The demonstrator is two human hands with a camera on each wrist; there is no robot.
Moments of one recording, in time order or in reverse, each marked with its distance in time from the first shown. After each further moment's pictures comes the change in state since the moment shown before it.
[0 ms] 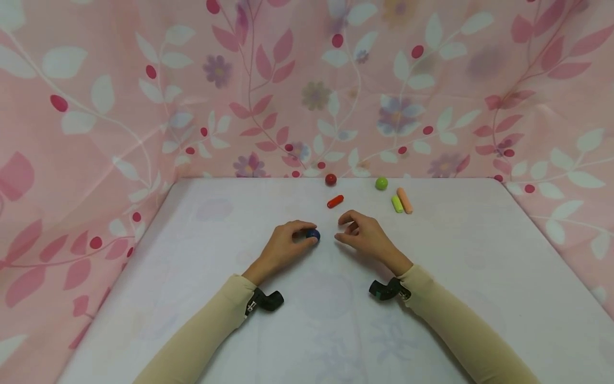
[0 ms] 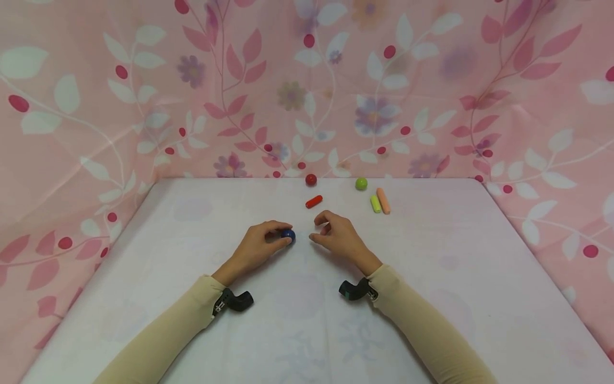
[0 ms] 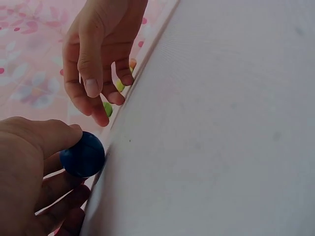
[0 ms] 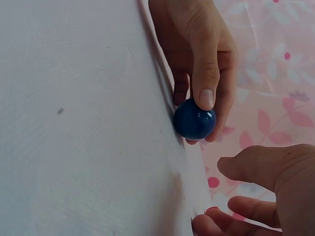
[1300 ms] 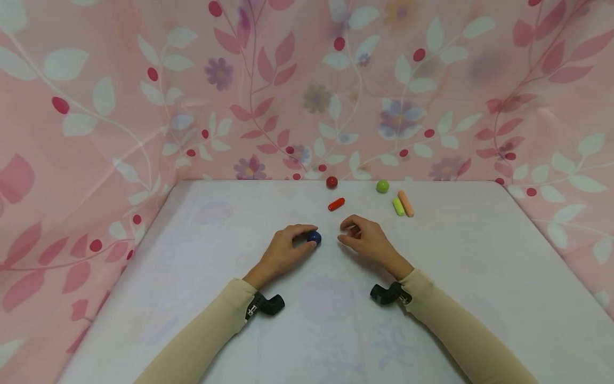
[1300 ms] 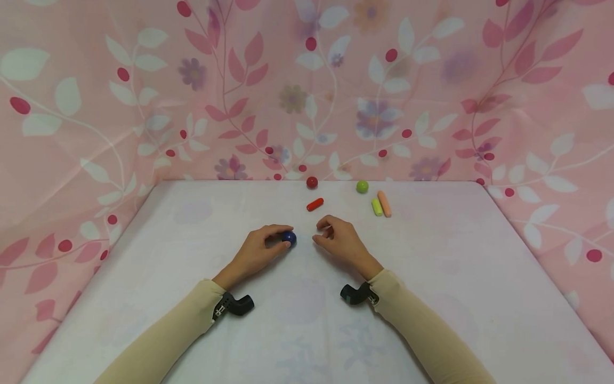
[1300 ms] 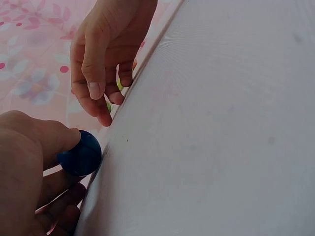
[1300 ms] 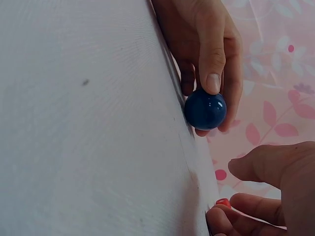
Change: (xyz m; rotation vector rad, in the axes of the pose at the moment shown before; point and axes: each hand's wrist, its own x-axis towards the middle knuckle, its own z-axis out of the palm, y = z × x) left_hand -0.005 0.000 0.000 -0.002 -0.005 0.023; right_hand 0.001 0.008 0.007 -0.037 0.017 0.074
